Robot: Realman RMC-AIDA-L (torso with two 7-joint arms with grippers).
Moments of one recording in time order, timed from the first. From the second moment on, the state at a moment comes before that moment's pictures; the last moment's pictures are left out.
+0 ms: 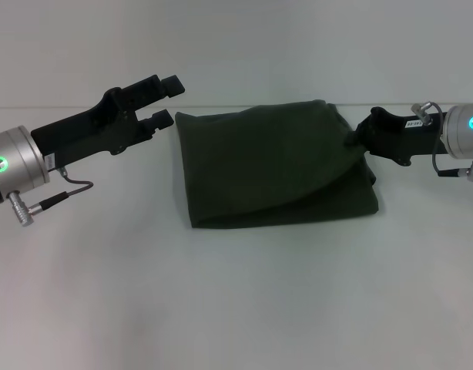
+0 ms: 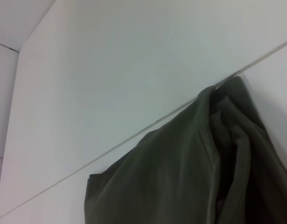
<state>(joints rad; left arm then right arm) -0.57 -2.07 0.68 0.60 1.67 1.37 -2.33 0.91 1.96 -0.72 -0.36 -2.22 -0.95 2.71</state>
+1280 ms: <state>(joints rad) -0.58 -2.07 0.65 0.60 1.67 1.35 -2.33 0.87 1.96 -0.83 -0.39 -2.22 -0.96 2.76</state>
